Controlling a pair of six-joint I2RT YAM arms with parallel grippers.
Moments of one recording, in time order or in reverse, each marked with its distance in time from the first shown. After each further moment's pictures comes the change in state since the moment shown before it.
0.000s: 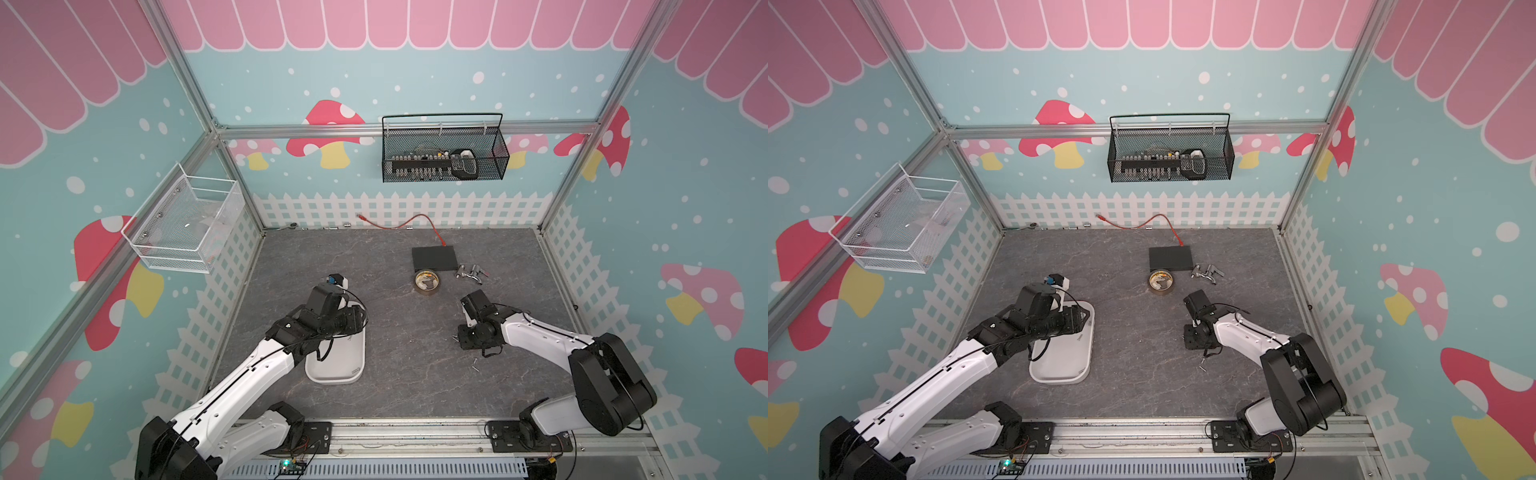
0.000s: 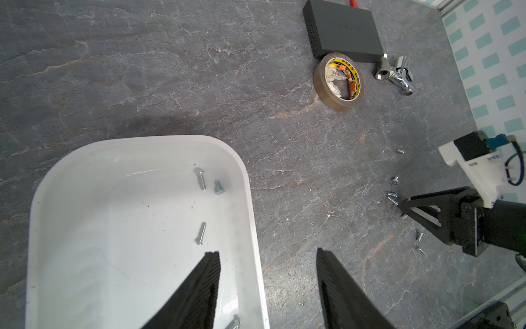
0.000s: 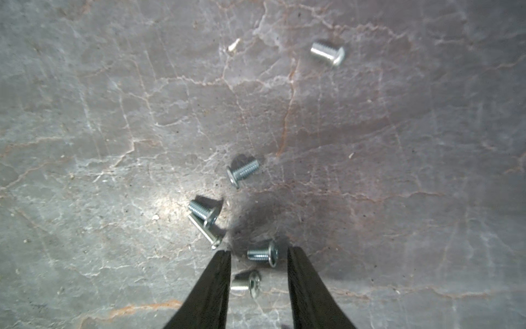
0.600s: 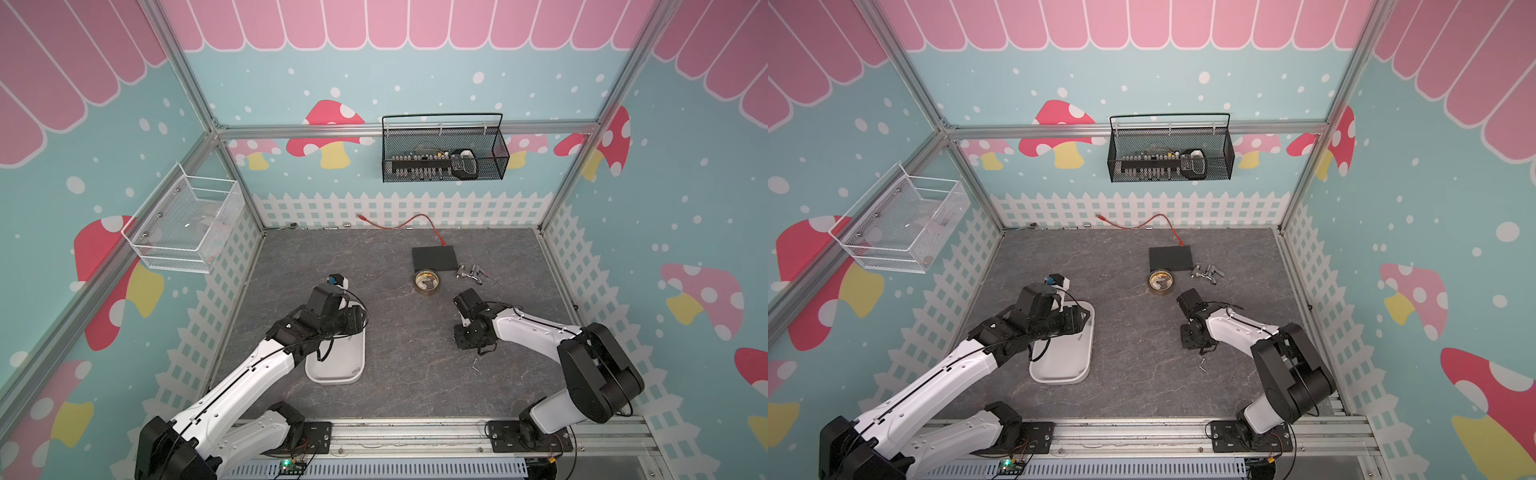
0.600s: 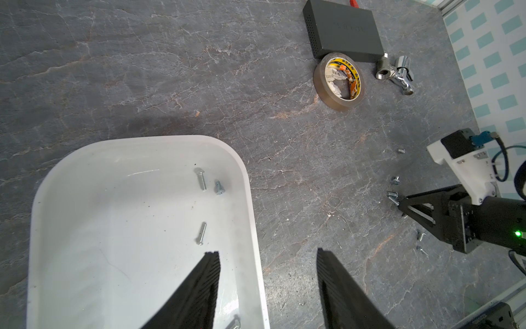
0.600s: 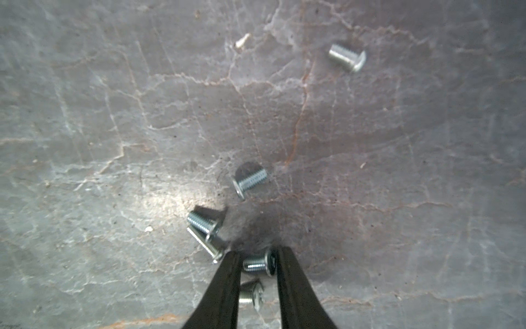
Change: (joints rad) left arm -0.006 0.000 0.000 0.000 -0.007 0.000; right arm 0.037 0.081 0.062 -0.036 0.052 -0.009
